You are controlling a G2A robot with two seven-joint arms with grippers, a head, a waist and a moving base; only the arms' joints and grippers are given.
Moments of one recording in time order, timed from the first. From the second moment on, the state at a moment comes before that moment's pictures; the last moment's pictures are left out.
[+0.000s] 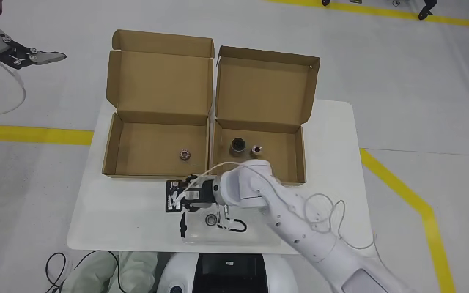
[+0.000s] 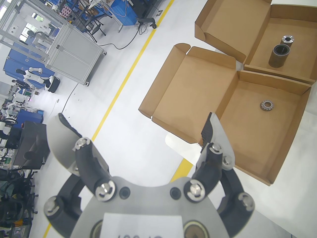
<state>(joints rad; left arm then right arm) 0.47 -0.15 -1.01 -1.52 0.83 -0.88 -0.12 -1.00 -1.51 0.72 -1.57 -1.25 -0.85 0.66</state>
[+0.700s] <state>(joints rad) 0.47 -0.15 -1.01 -1.52 0.83 -0.88 -0.12 -1.29 -1.39 0.85 -1.76 -1.46 -0.94 0.72</state>
